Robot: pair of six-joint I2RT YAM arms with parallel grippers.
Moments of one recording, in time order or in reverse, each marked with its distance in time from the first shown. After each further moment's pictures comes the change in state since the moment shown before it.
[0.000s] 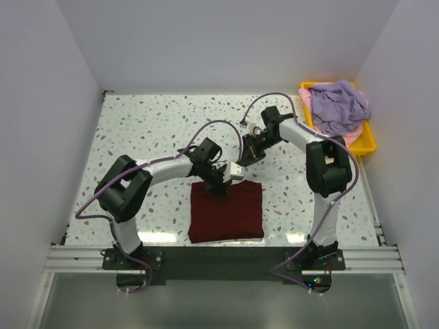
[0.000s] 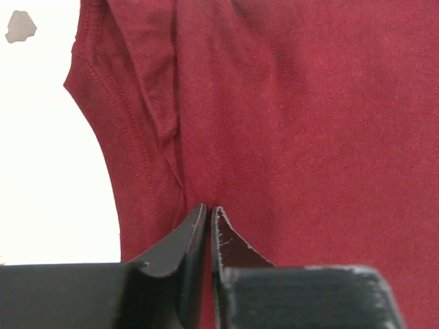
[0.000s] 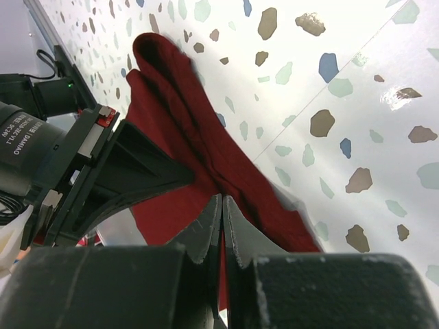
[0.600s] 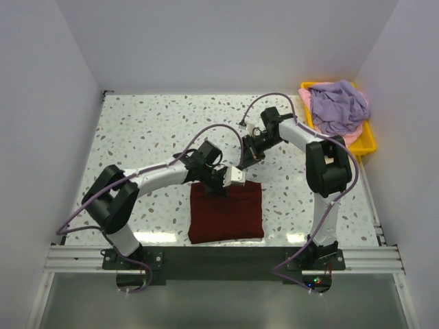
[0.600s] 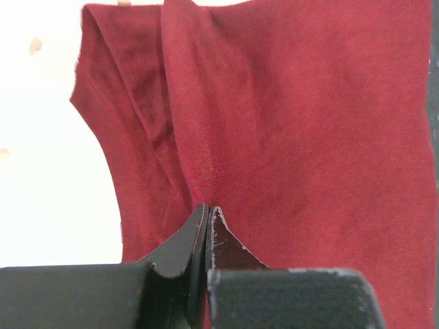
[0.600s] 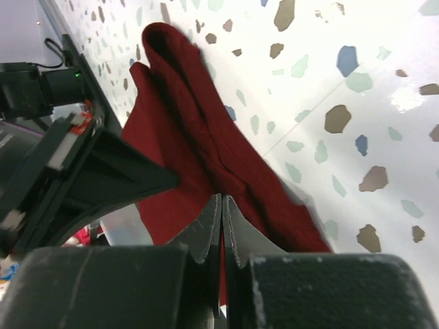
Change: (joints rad) left arm -0.038 -0.086 -0.039 -0.011 -0.063 0.000; right arm 0.005 0.000 0.000 -0.025 -0.023 -0.033
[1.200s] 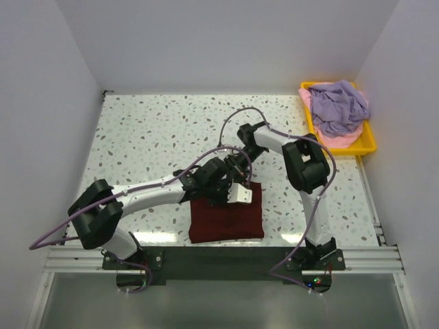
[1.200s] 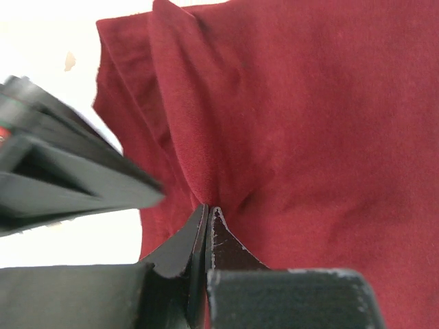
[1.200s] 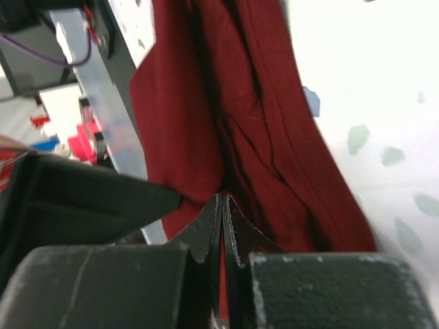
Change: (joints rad) left arm -0.201 -0.198 -0.134 0.103 -0.358 -0.001; right arm 0.162 0.137 0.065 -0.211 -0.063 -0.190
